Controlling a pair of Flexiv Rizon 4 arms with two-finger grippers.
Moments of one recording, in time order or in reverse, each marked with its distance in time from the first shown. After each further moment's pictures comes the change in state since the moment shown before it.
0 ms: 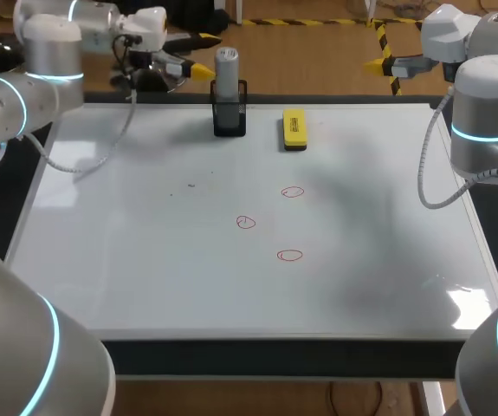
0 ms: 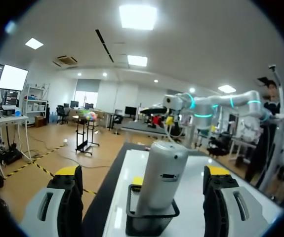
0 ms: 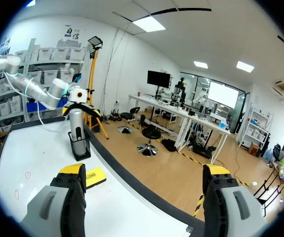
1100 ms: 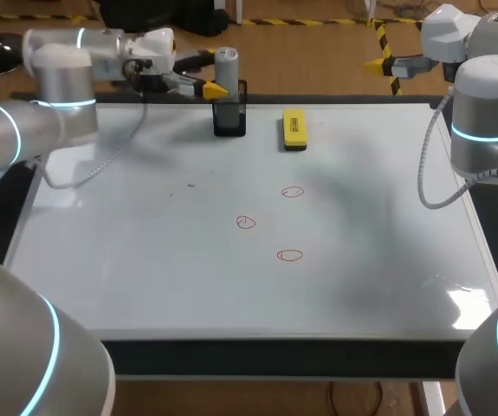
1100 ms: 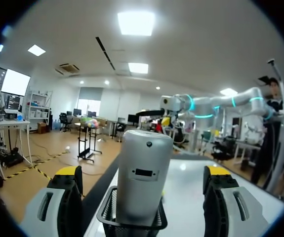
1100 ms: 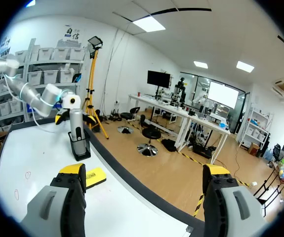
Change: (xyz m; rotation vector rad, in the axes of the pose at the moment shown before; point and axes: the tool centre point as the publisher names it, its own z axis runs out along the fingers) left arm 0.026 0.017 0.028 0.080 -0.040 0.022; right arm 0.000 0.000 0.000 0.000 0.000 0.000
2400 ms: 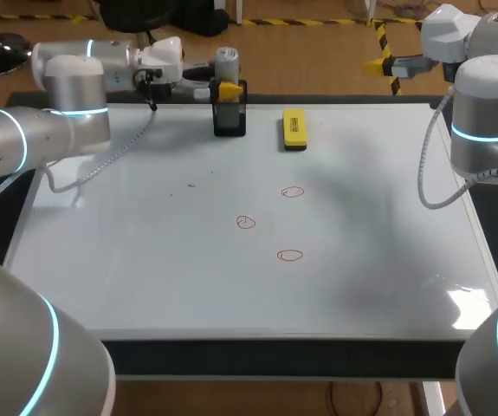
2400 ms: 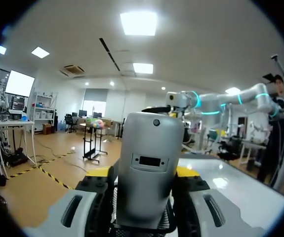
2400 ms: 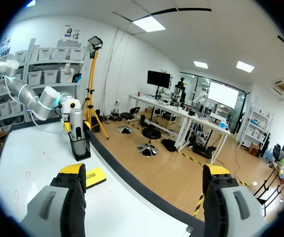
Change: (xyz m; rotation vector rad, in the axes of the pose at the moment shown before) left arm -0.007 0.016 0.011 0.006 -0.052 0.009; right arm 0.000 0.000 0.000 0.000 0.000 0.000
